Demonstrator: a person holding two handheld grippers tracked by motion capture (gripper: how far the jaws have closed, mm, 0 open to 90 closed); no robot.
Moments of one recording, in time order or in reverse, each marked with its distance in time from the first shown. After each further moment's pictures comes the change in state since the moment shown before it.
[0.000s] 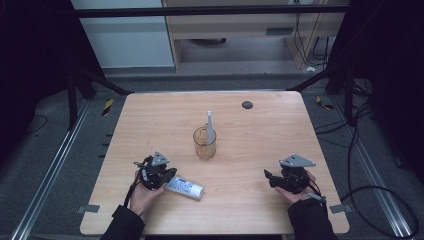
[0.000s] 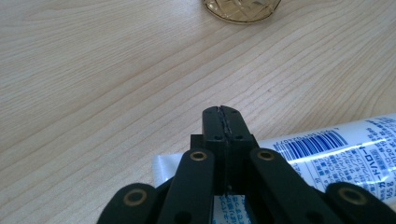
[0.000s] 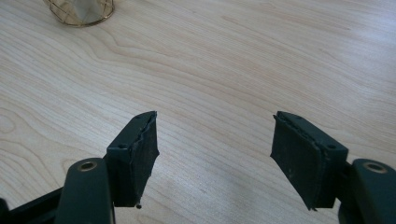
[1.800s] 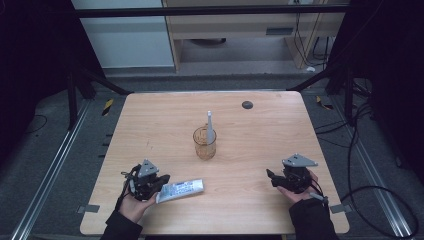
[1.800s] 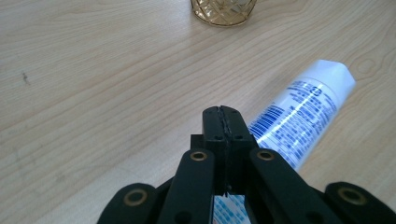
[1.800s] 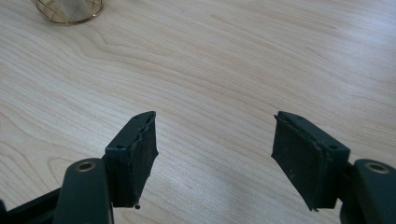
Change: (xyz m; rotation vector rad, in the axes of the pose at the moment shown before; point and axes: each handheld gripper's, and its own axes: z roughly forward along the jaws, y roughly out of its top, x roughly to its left) left arm -0.016 -0.019 -0.049 -0.057 0.000 -0.031; right arm -0.005 -0.001 -0.002 0.001 -0.026 -0.002
